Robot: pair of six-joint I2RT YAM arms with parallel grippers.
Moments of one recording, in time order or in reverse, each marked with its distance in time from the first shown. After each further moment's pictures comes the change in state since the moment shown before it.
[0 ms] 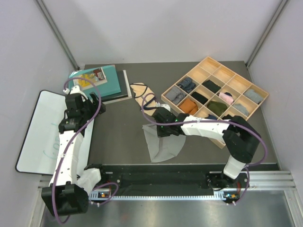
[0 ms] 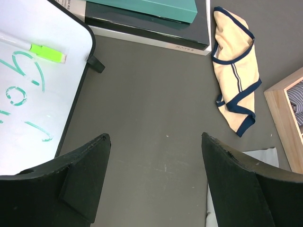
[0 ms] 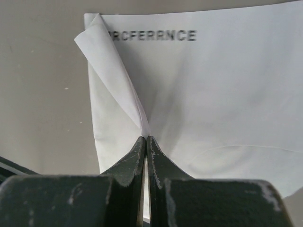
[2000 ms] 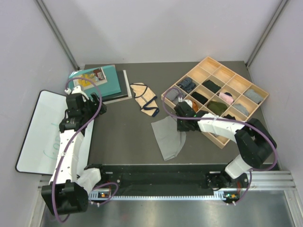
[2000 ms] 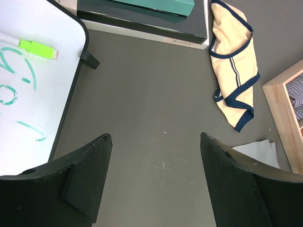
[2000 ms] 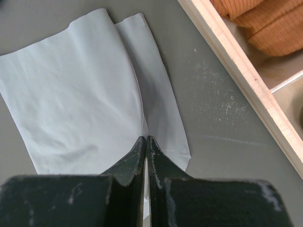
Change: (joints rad) left arm -0.002 0.014 -0.006 0.001 0.027 0.002; right arm -0.255 -0.143 -0.198 0.013 0.055 -0.106
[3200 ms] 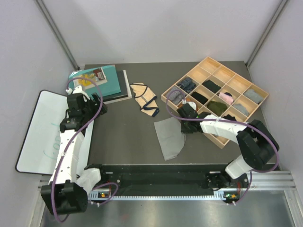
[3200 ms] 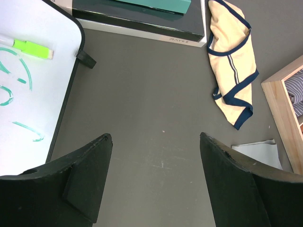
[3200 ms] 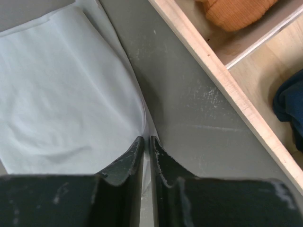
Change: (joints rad) left arm -0.016 0.000 0.000 0.000 0.000 0.003; right arm -0.023 -0.028 -0.050 -0.031 0.040 0.002
